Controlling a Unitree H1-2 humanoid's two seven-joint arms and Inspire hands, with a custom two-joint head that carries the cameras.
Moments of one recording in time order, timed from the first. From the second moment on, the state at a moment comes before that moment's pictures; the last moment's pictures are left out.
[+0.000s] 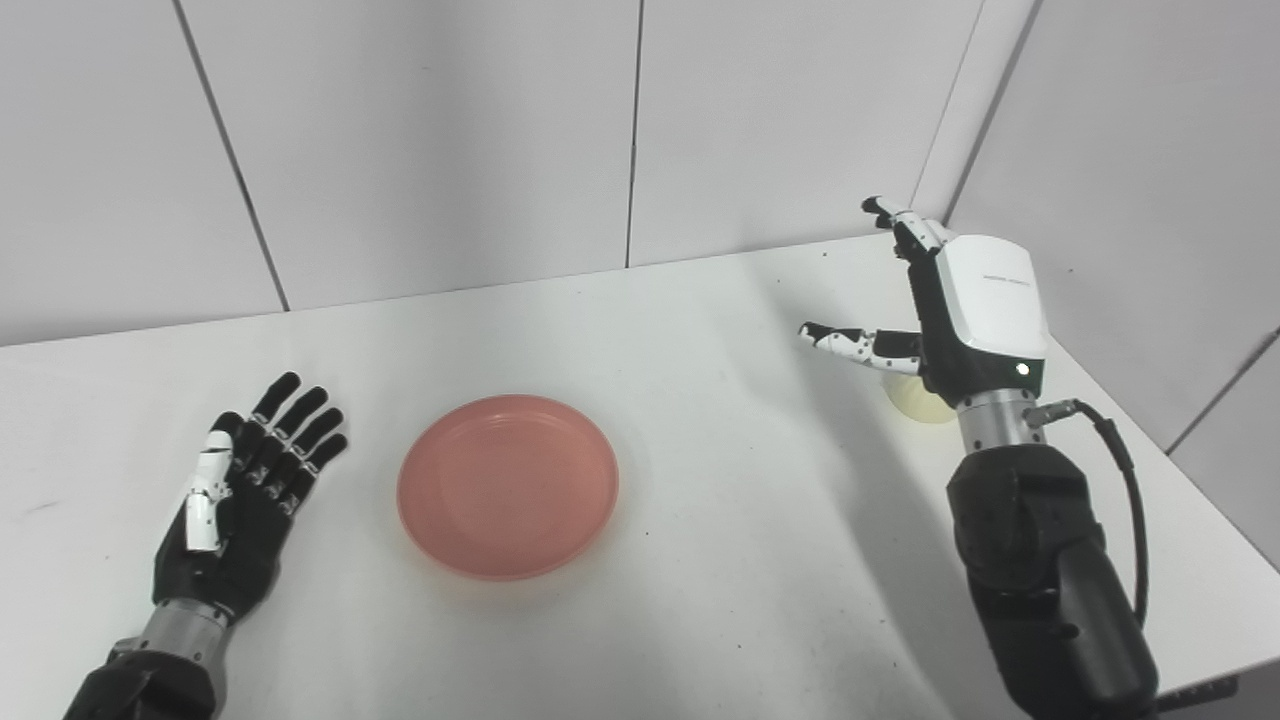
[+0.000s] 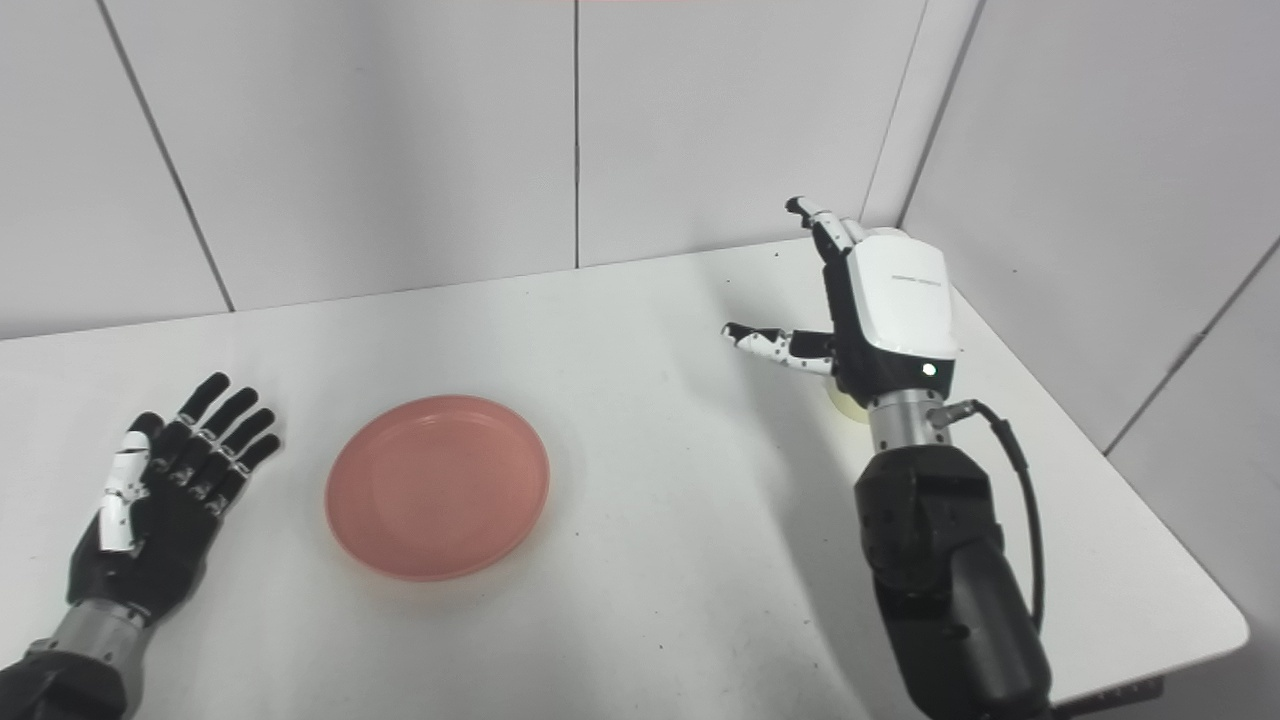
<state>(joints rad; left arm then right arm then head) -0.35 0.13 0.09 0.39 -0.43 0.05 -0.42 -0.19 -0.45 -0.16 -0.31 -0.95 0.29 0.07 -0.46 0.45</state>
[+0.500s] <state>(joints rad) -0.41 0.16 0.12 0.51 -0.43 0.02 -0.47 -0.21 -0.56 -0.16 -0.11 -0.87 0.34 0.17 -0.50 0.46</state>
